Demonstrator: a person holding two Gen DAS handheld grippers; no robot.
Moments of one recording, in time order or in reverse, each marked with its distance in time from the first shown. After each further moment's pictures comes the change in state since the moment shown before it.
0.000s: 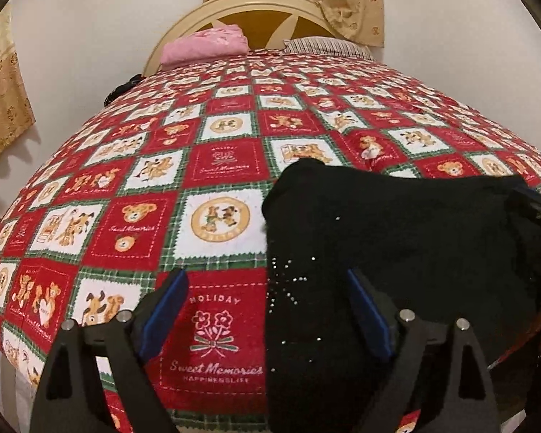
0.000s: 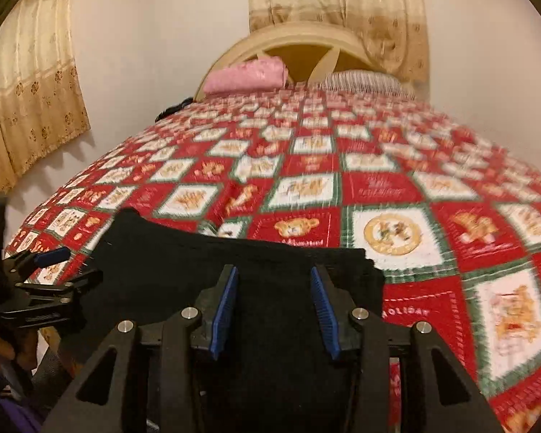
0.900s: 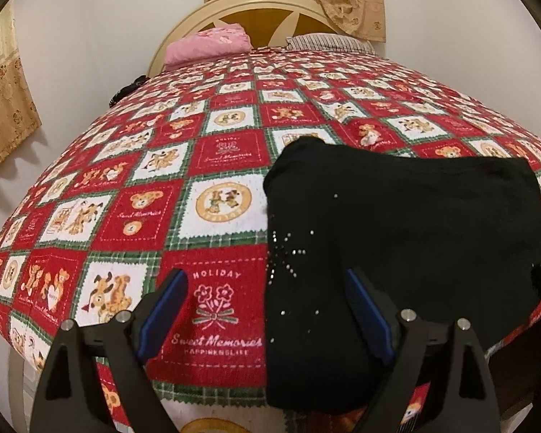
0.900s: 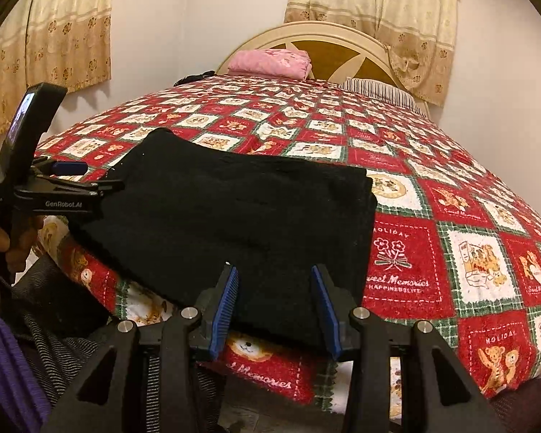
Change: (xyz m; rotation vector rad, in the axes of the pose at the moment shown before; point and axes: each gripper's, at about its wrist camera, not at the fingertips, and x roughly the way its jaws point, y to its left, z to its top) left arm -0.007 -0.006 -0.016 0.021 0.005 0.028; right arm -0.039 0.013 -0.063 -0.178 0.072 -0.024
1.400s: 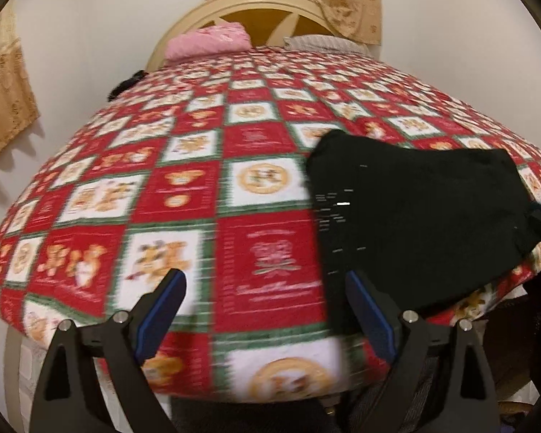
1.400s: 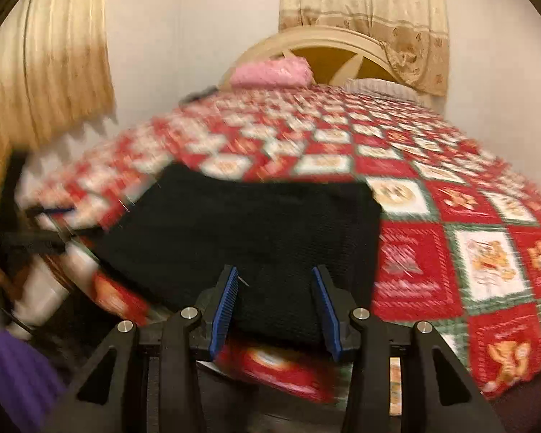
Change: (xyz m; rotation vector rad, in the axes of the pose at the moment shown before) left arm -0.032 0.050 -0.020 -0.021 0.005 -0.035; right arm -0.020 -0.007 0.018 0.129 -0.071 0.128
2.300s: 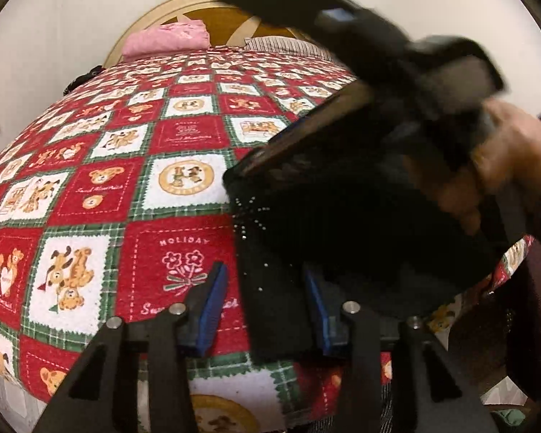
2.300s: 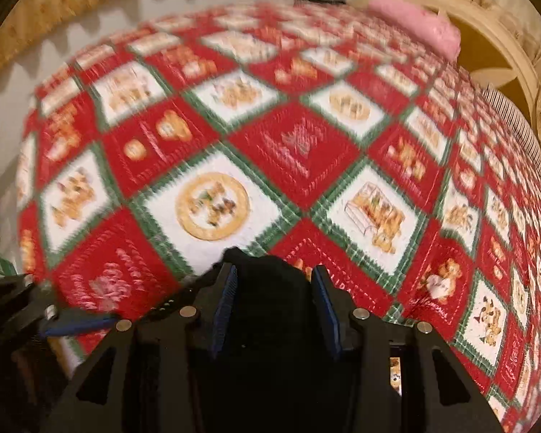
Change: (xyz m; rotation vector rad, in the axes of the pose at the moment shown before) left arm 0.029 -0.034 -0.004 0.010 -0.010 -0.230; right arm 0.234 0.148 0.107 -0.514 0.491 0.116
